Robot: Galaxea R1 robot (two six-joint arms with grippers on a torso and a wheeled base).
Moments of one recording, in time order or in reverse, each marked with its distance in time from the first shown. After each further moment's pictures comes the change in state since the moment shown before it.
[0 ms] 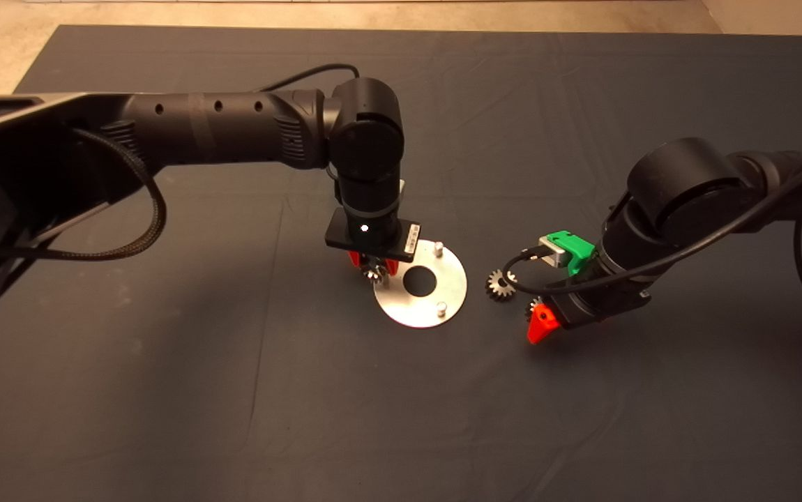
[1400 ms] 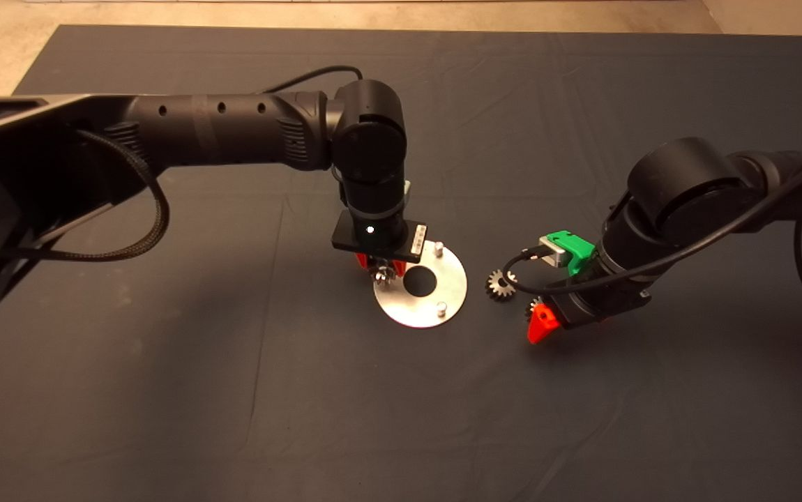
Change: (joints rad) left arm 0.003 0.006 -0.018 -0.002 -0.039 0.001; right arm 0.000 -0.003 0.000 0.000 0.000 0.000
